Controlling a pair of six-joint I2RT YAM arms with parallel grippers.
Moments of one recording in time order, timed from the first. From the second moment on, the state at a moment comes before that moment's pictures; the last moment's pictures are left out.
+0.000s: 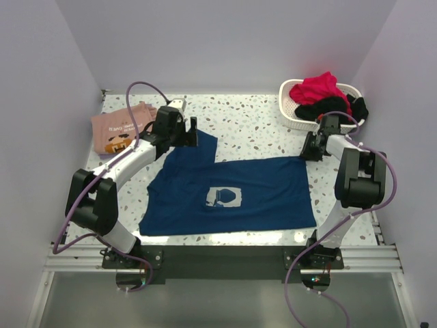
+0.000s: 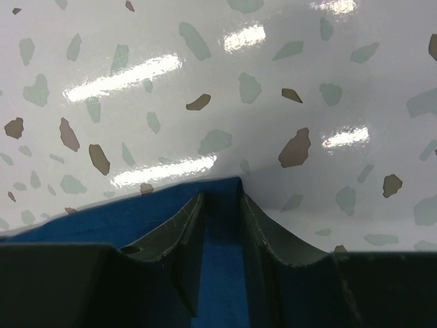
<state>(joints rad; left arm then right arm) -0.37 1.59 1.15 -0.23 -0.07 -0.28 -0.15 1.84 1.14 -0.36 -0.12 0.23</state>
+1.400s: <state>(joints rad) -0.37 2.07 1.55 -0.23 -0.15 -0.32 -0.15 1.72 1.08 -0.35 -0.22 0.25</state>
